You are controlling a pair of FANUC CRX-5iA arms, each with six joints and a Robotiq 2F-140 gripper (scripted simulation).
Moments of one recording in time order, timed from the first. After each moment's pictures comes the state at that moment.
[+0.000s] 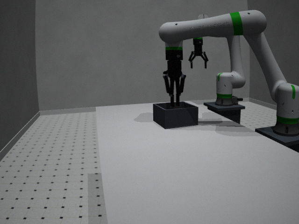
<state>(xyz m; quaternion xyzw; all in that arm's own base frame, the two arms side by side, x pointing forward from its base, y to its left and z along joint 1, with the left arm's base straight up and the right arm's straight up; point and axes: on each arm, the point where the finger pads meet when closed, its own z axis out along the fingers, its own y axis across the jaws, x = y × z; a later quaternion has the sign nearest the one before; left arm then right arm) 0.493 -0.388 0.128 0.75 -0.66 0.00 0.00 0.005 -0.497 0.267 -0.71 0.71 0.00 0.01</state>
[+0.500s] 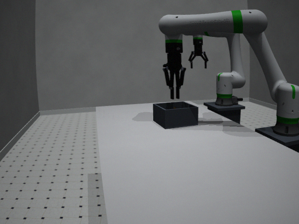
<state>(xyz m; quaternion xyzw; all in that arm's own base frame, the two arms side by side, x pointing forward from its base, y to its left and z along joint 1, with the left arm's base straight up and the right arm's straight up) 0.493 -0.389 0.167 0.75 -0.66 0.00 0.00 0.005 -0.497 0.267 -0.71 0.71 0.00 0.01</state>
